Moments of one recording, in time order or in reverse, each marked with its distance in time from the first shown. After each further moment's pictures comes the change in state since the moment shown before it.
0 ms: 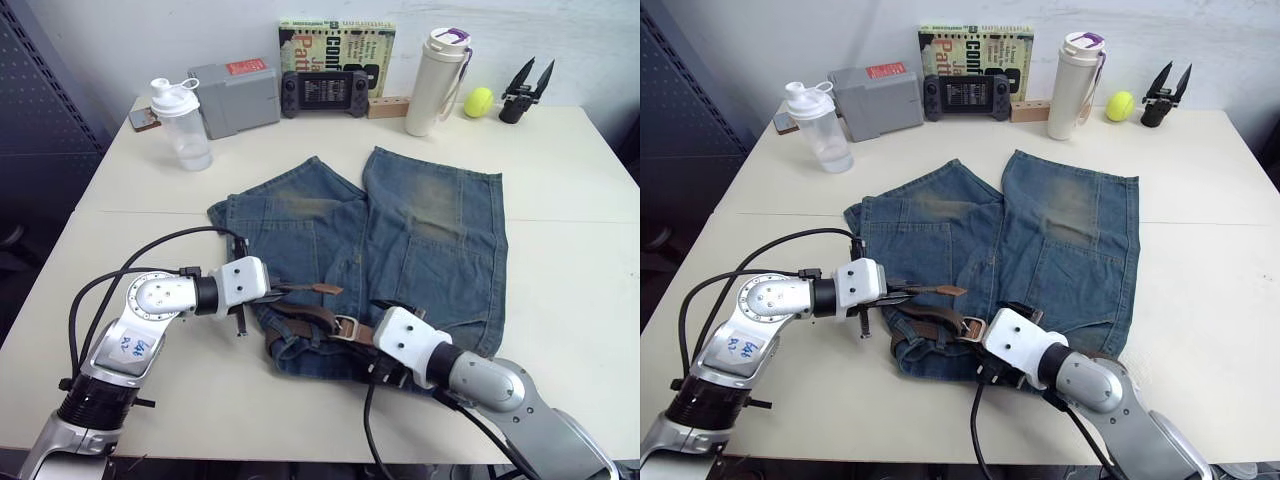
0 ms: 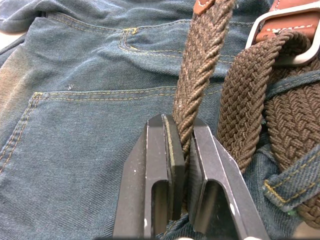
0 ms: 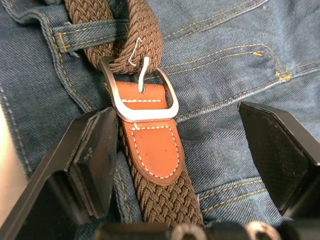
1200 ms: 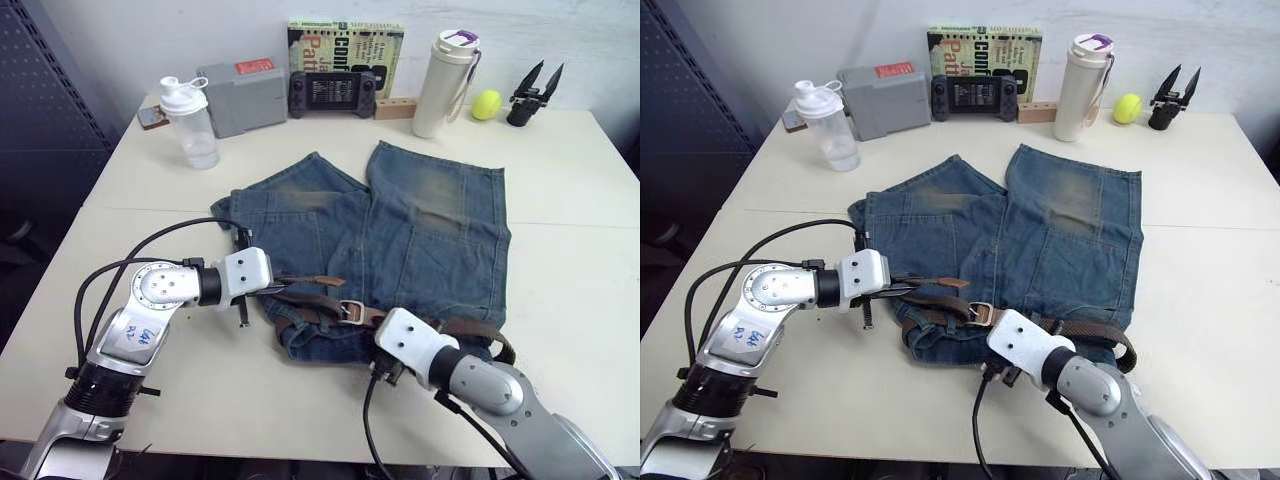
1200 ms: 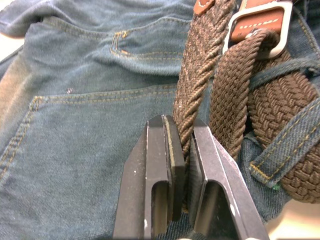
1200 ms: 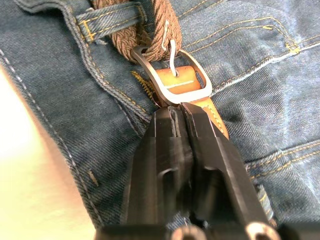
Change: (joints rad) left arm -0.063 -0.018 -0.014 0.046 0.019 0.009 -0.008; right arm 0.028 -0.018 0.013 -0.032 -0.064 0.097 -0.049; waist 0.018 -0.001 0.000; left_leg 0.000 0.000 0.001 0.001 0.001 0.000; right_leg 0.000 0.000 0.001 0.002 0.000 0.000
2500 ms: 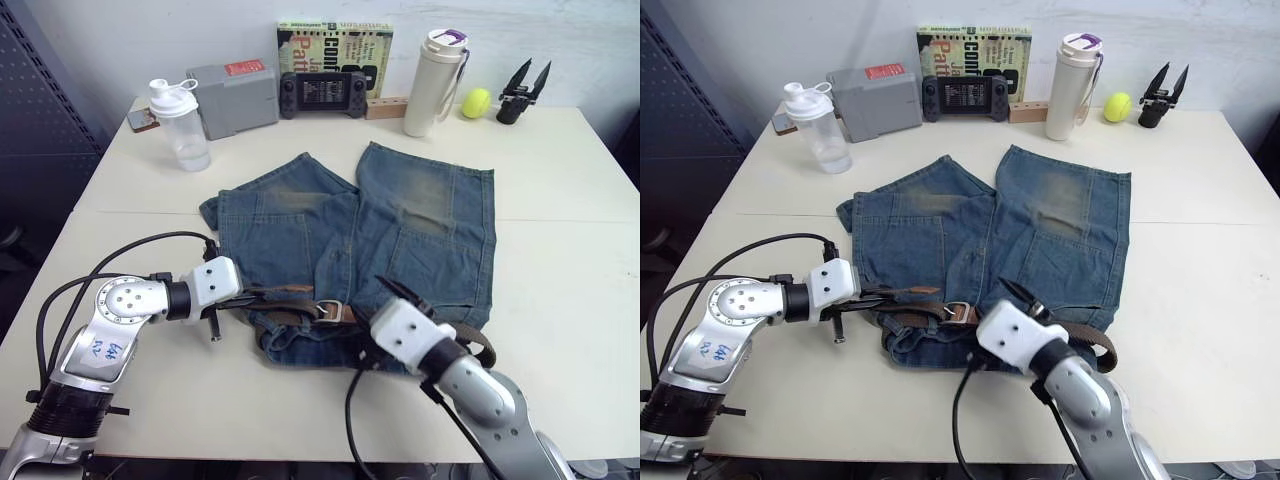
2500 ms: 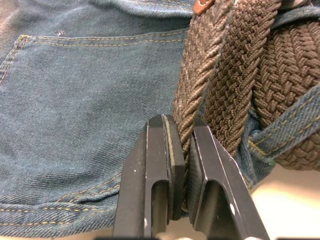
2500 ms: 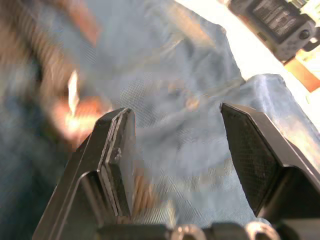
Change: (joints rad) left arm 0.143 0.094 0.101 -0.039 -0.052 0.039 -0.017; right arm -0.054 0.388 -0.017 0.048 -0.239 -0.158 0.026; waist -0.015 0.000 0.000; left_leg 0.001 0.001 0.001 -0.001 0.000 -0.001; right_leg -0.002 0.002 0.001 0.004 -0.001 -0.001
